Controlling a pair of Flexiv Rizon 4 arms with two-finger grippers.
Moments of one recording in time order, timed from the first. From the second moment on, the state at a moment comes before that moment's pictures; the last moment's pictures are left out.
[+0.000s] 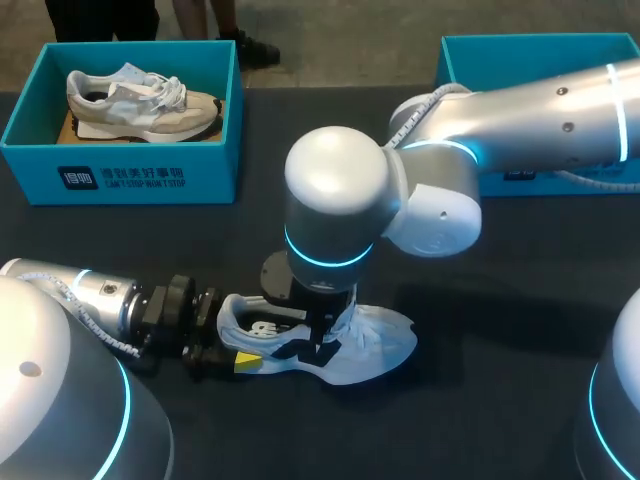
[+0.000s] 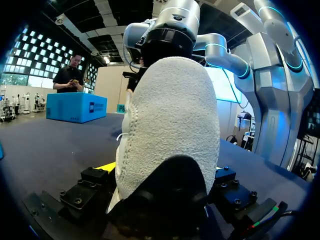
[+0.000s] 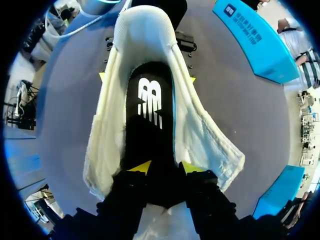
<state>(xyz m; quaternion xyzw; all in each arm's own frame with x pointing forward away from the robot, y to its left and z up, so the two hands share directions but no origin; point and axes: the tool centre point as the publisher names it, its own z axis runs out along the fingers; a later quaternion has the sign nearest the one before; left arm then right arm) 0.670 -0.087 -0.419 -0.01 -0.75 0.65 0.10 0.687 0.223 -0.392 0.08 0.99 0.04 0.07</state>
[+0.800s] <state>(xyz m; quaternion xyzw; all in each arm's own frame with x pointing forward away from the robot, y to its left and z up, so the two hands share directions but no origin) 0.669 -0.086 -0.419 -0.01 -0.75 0.65 0.10 0.669 0.229 -0.412 0.08 1.00 0.02 -0.04</state>
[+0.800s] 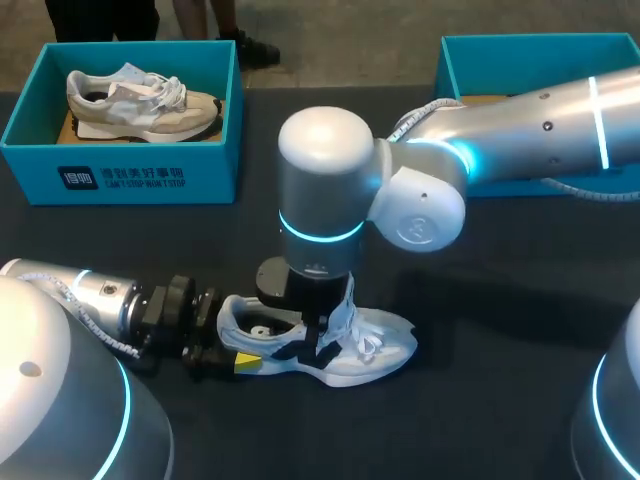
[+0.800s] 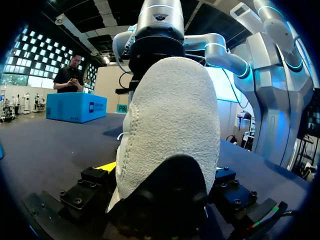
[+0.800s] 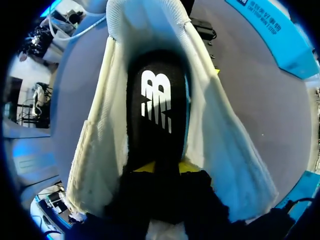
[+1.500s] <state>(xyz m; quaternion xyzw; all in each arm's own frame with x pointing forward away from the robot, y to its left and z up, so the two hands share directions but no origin) 0.668 -0.086 -0.419 -0.01 -0.75 0.65 0.10 0.659 0.232 -0.403 0.06 0.99 0.09 -0.02</state>
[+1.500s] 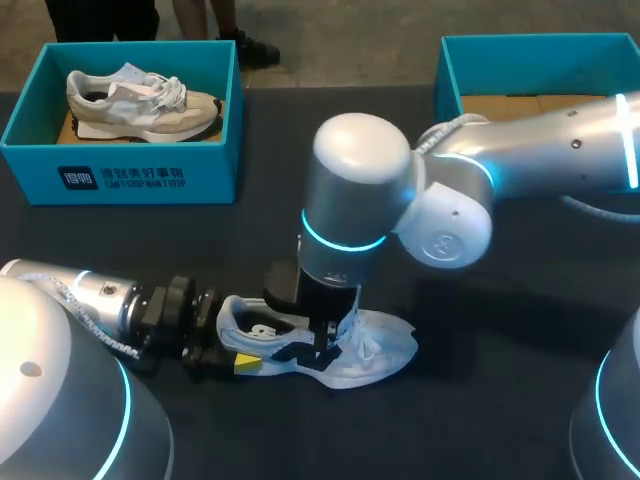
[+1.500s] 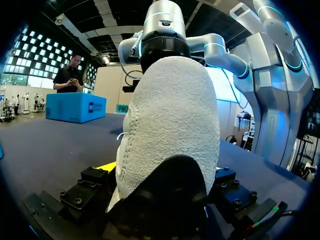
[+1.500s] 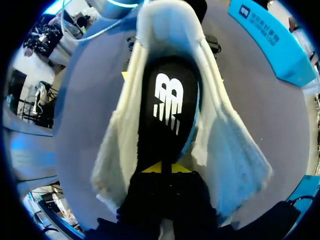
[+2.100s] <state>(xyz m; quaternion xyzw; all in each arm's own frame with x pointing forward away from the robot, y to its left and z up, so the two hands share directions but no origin) 0.668 -0.086 -0.419 -0.01 -0.75 0.65 0.10 0.666 0.232 -0.373 0.04 0.98 0.17 0.01</state>
